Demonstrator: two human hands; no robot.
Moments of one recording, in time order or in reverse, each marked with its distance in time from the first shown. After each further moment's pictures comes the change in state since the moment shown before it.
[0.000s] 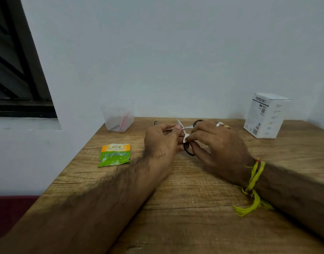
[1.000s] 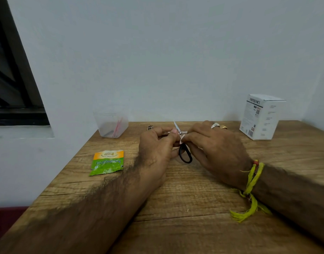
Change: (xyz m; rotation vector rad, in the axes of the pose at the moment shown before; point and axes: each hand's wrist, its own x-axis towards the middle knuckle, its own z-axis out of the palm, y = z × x) left_hand -0.006 0.003 0.000 -0.052 -0.046 0.004; right_hand 0.003 -0.006 -0.011 -0.110 -0.015 0.001
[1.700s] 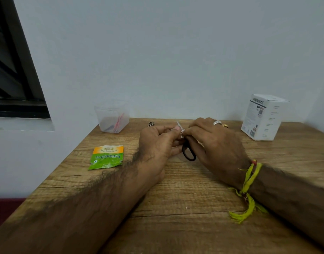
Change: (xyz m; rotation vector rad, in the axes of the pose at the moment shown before) left_hand 0.000 0.003 -0.002 -0.037 -0.024 -0.056; right_hand 0.003 0.001 0.006 0.023 0.007 0.053
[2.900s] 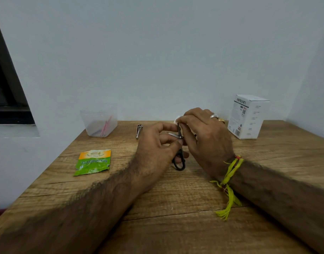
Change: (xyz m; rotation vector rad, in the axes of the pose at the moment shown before) left_hand -0.018 0.004 0.006 0.251 -0.306 0.189; right_hand 0.006 0.006 0.002 0.005 0.265 0.121
